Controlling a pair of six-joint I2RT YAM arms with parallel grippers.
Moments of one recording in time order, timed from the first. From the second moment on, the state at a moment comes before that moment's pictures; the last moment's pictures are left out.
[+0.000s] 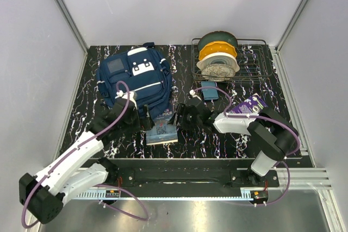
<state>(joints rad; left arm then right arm) -0.56 0.85 0.71 -0.67 -0.05 -0.62 0.83 1.66 0.78 0.17 -0.10 0.99</state>
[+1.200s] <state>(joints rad) -0.64 1.19 0.56 -0.28 -0.03 -0.64 0.83 1.73 0.83 0.18 -0.17 0.98</state>
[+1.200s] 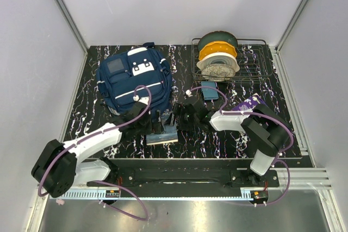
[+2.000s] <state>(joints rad) -0.64 1.27 0.57 -0.28 -0.03 -0.59 0.83 1.74 0.83 0.19 -0.17 1.00</state>
